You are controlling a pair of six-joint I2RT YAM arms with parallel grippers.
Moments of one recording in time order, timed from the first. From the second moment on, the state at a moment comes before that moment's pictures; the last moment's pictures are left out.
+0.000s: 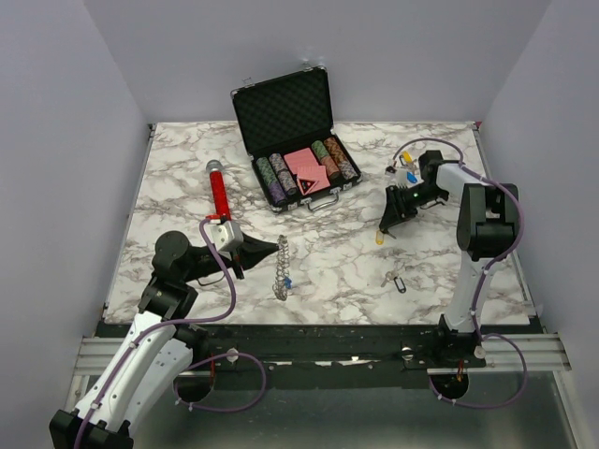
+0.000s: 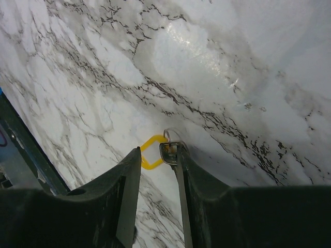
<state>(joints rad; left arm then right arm) -0.36 0.56 0.48 0.13 0.87 -0.03 0.00 2.08 1.44 -0.86 -0.77 -0.45</state>
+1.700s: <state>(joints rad) -0.36 0.56 0.48 0.12 0.87 -0.03 0.04 2.10 1.47 -0.88 -0.72 -0.45</state>
